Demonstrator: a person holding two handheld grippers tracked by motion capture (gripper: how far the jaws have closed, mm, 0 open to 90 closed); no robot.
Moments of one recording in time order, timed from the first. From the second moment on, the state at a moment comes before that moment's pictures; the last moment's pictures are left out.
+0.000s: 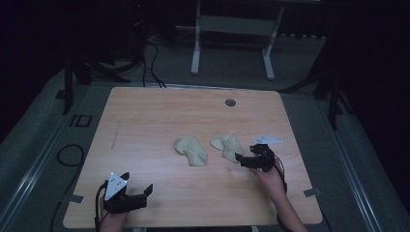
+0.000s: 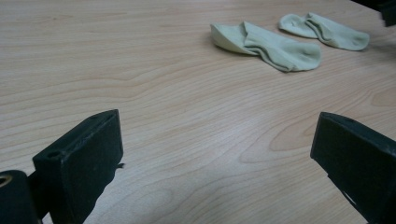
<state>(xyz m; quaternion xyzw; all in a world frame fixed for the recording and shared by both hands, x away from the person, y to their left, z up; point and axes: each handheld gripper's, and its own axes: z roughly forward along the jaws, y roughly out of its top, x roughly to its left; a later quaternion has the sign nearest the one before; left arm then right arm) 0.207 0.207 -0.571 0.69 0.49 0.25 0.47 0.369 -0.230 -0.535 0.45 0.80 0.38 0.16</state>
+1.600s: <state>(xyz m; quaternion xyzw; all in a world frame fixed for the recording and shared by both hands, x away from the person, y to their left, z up) 0.205 0.203 -0.574 0.70 0.49 0.24 0.46 0.315 -0.177 -0.497 0.39 0.83 0.35 0.21</state>
